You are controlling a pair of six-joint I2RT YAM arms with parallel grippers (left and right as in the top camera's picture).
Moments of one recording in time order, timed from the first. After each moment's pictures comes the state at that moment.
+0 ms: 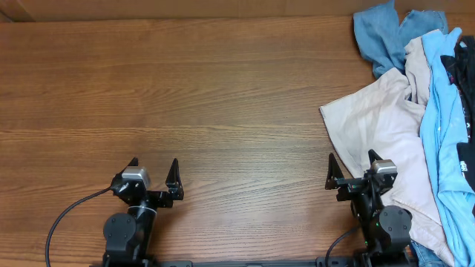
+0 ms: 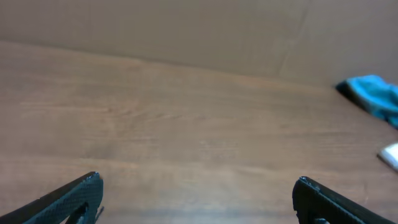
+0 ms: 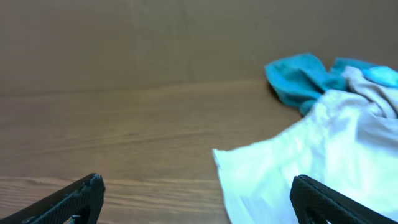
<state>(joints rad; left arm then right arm) -0.07 0.04 0.06 -0.19 0.06 -0.20 0.11 0.05 0.04 -0.13 -0.02 0.12</state>
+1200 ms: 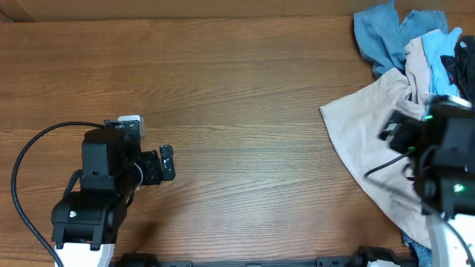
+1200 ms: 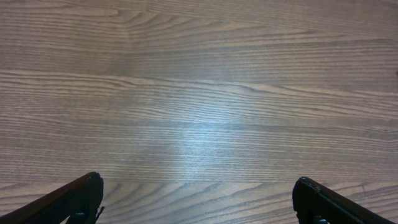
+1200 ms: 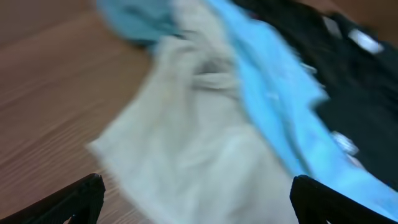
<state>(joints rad) -0.07 0.88 0.95 -0.94 0.06 -0.18 -0.20 1.00 1.06 -0.87 0.25 0.30</state>
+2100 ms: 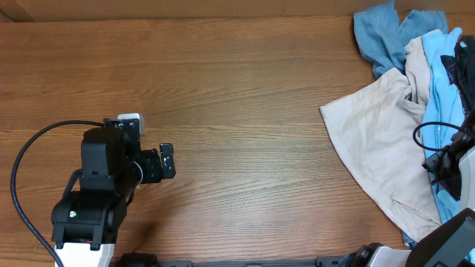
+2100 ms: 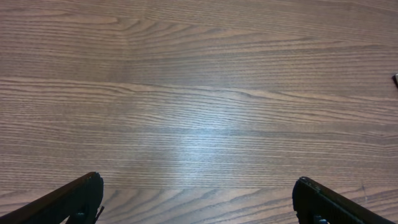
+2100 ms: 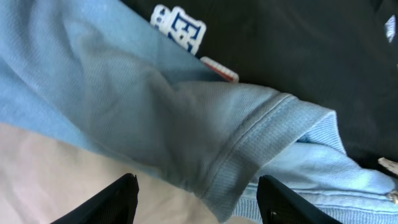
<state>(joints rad) -0.07 0.88 0.95 -0.92 0.06 -0.18 -0.62 1.51 1.05 -0.97 0.33 0.42</state>
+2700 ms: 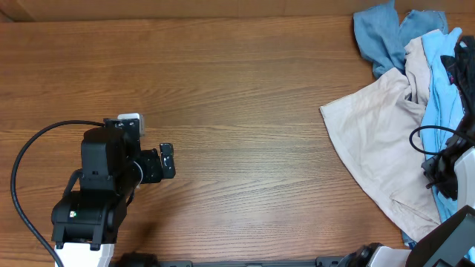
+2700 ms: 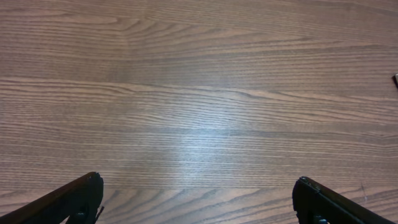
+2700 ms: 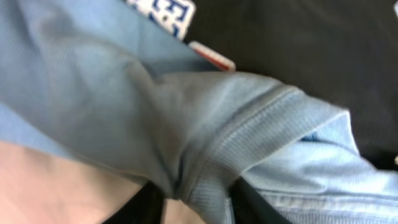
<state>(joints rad) -0.07 0.88 0.95 -0.92 0.06 -0.18 -0.62 1.51 0.99 -0.92 0.35 0.44</state>
